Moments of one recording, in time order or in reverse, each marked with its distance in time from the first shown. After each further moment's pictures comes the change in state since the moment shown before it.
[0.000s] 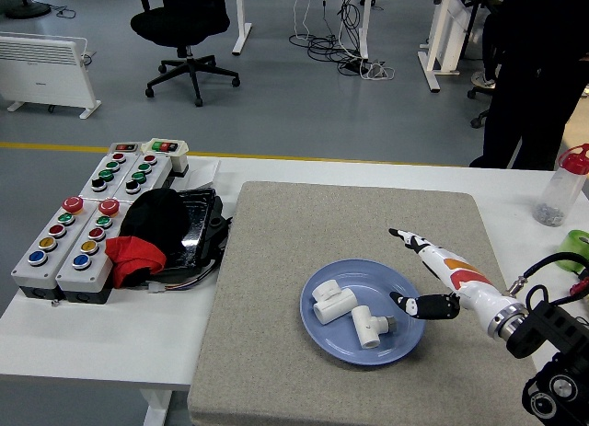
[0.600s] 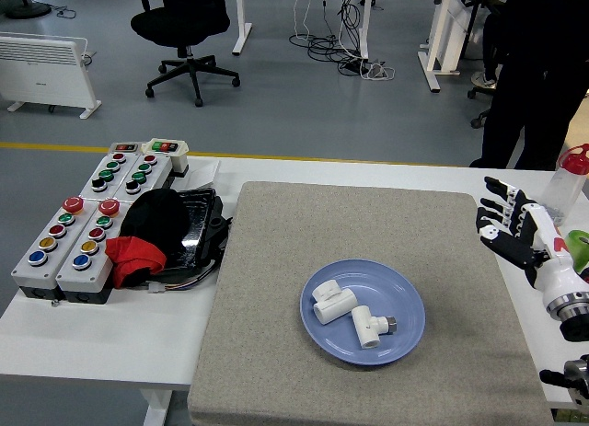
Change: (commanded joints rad) left arm 0.002 -0.001 -0.005 0.000 0.015 -0.002 0.003; right arm -0.098 0.024 0.273 -0.064 0.711 -0.189 0.219
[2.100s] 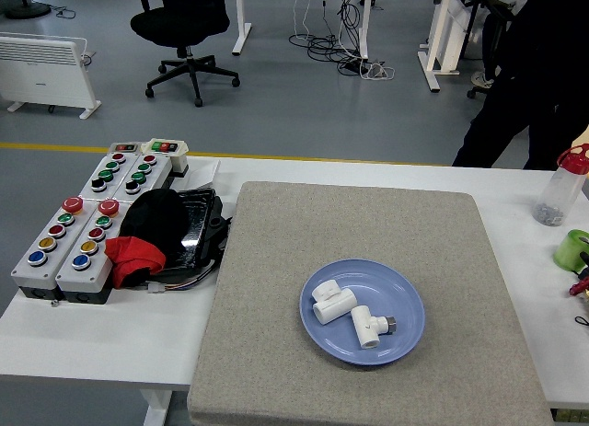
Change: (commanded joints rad) left arm 0.001 -0.002 -0.014 0.001 0.025 -0.006 -0.001; right arm -0.186 0.081 0.391 -0.074 0.494 0.090 -0.015
